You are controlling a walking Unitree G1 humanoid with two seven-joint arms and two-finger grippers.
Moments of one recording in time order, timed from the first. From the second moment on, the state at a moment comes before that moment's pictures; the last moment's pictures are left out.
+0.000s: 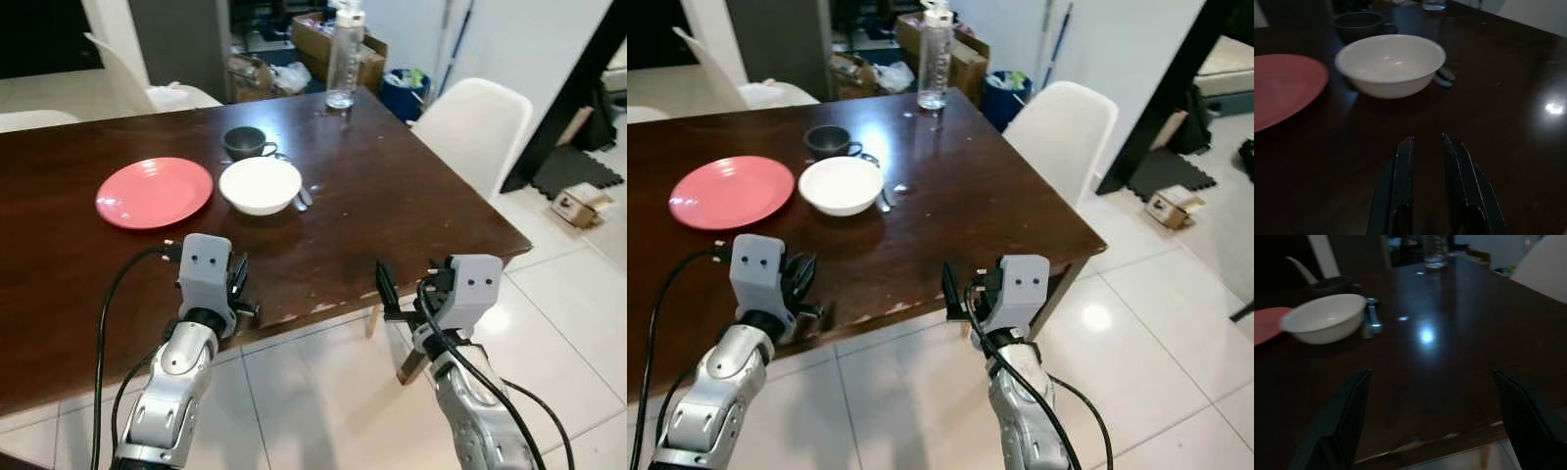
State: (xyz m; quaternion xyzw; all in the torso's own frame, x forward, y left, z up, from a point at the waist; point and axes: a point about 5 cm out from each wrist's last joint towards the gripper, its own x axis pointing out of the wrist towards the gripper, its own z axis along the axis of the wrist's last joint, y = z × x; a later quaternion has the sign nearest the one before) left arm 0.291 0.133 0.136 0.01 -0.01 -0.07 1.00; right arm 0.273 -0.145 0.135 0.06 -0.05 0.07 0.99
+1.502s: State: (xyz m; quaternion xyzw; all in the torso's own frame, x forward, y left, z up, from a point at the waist) left arm 0.303 0.139 0.142 0.08 0.01 -0.15 0.98; right arm 0.272 -0.155 0.136 0.07 -0.04 0.06 0.99
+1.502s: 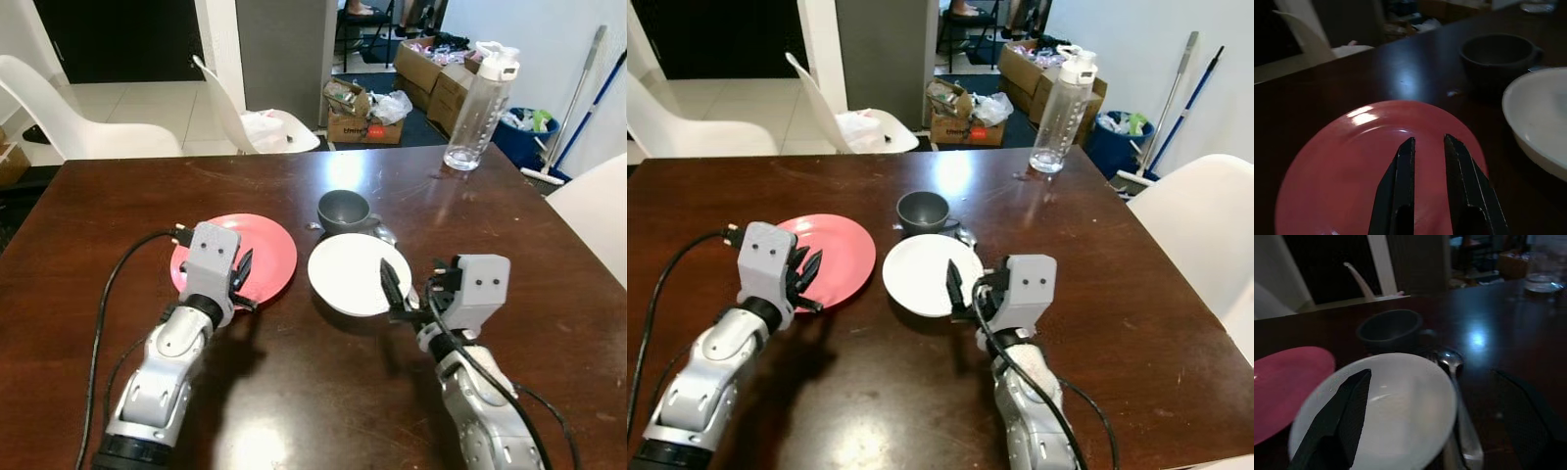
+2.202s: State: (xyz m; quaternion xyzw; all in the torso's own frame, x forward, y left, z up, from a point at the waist) left arm 0.290 0.118 0.153 0.10 0.00 -0.26 0.96; right arm 0.304 -0.156 0.128 0.19 0.05 0.07 0.98
